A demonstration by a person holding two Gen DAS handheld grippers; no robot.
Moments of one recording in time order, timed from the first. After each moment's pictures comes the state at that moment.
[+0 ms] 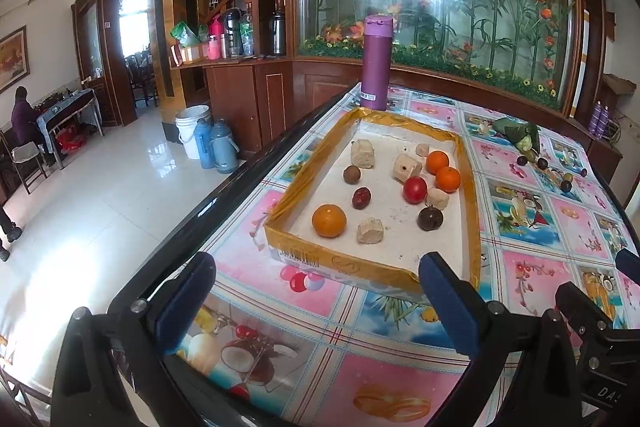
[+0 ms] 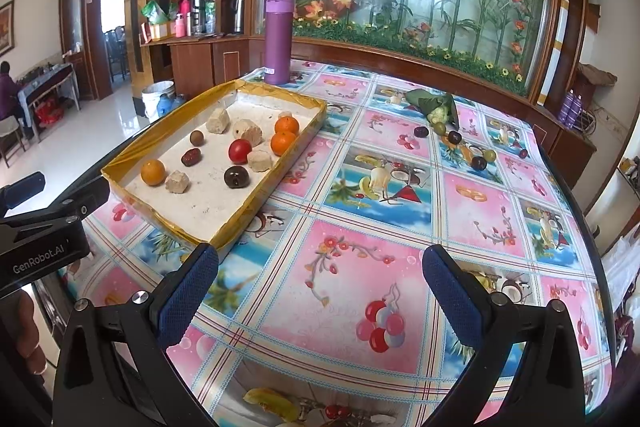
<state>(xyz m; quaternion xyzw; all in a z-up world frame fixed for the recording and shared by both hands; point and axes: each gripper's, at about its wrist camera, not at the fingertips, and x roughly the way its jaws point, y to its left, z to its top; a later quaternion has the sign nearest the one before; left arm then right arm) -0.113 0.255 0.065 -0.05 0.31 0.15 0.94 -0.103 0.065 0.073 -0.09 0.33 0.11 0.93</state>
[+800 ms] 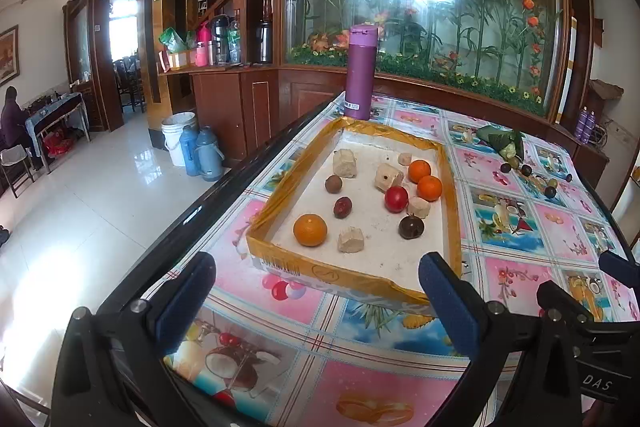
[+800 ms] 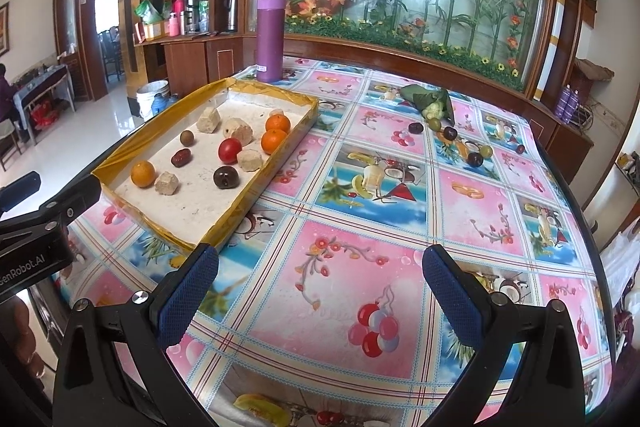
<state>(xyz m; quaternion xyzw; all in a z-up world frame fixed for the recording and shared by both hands) -0.113 0.250 0.070 -0.06 0.29 0.12 0.95 -0.095 0.058 0.071 -0.09 0.33 0.10 0.93</state>
